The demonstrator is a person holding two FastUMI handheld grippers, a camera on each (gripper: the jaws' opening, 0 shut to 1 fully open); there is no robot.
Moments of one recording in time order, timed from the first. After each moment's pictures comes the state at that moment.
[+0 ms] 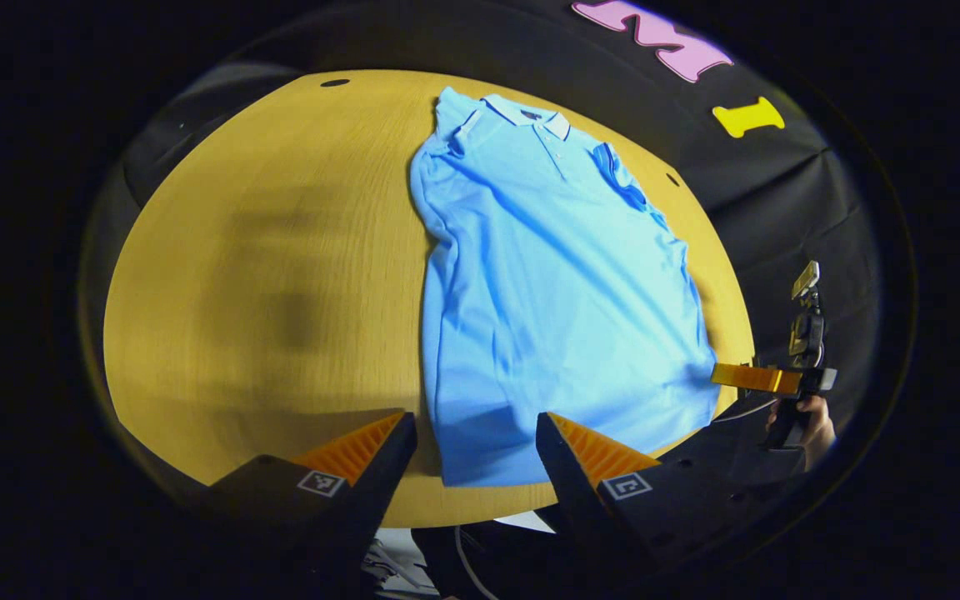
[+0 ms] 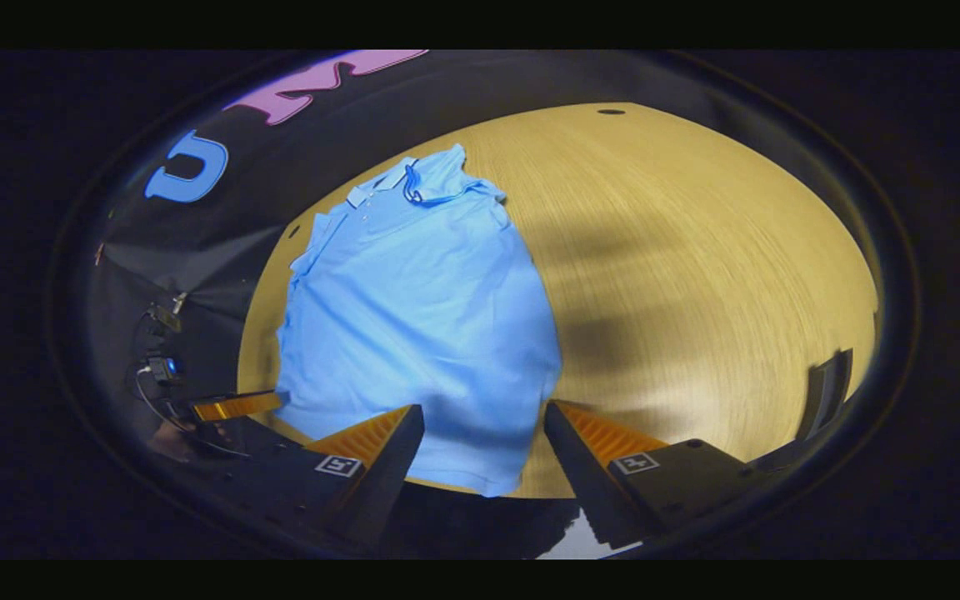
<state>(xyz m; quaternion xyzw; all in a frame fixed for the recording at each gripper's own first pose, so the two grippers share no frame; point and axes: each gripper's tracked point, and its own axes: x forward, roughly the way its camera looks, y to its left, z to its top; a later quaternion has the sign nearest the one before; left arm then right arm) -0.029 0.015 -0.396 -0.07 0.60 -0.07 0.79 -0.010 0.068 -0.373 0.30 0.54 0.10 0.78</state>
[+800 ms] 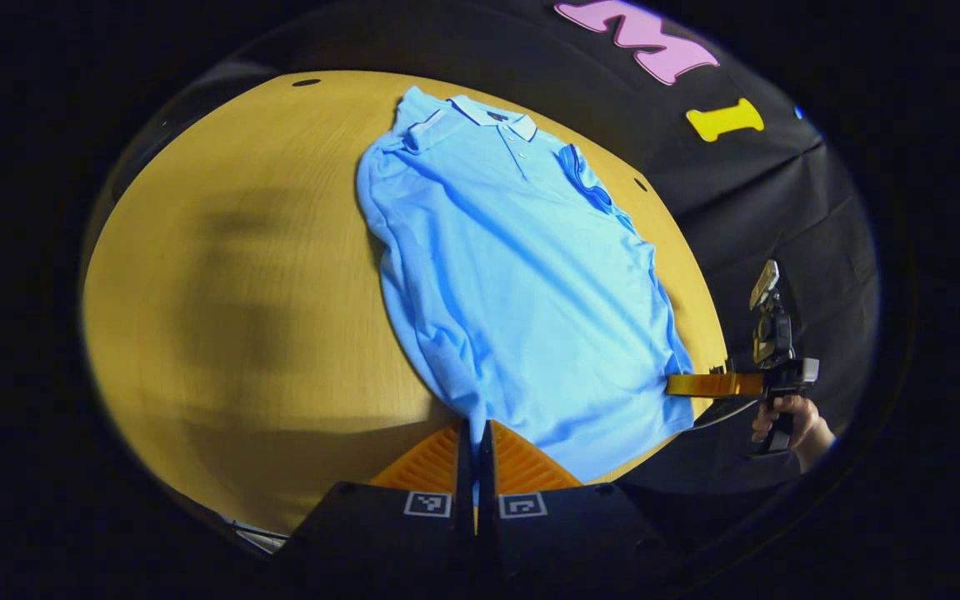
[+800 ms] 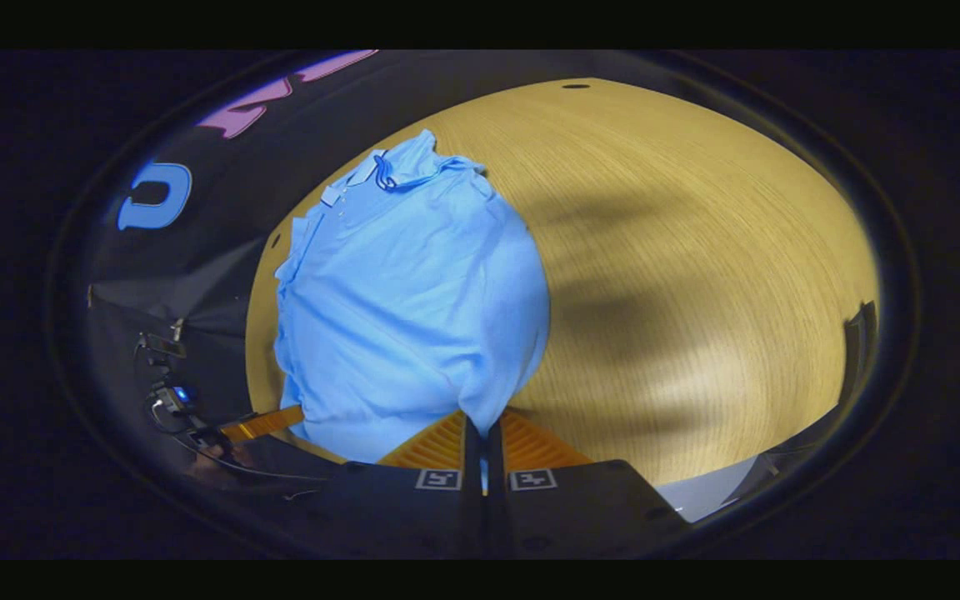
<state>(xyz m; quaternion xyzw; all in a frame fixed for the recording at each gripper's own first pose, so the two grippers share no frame) -0.021 -0.017 -0.405 -0.14 0.58 -0.11 0.80 -0.005 0.078 -0.386 0.35 0.55 0.07 0.76</state>
